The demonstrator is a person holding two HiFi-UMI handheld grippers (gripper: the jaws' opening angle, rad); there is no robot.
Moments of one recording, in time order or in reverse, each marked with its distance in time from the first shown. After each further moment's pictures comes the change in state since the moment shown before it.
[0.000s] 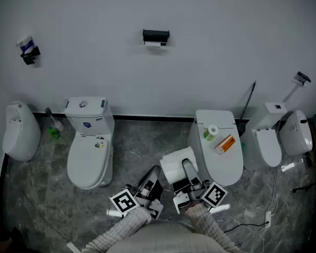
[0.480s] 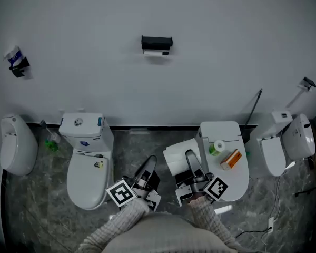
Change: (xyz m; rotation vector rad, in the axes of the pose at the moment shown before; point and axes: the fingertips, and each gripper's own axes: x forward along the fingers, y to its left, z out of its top) left arm 0.123 0.062 0.134 0.043 -0.004 -0.010; right arm 0.159 -0.046 0.069 -0.021 -0.057 0.020
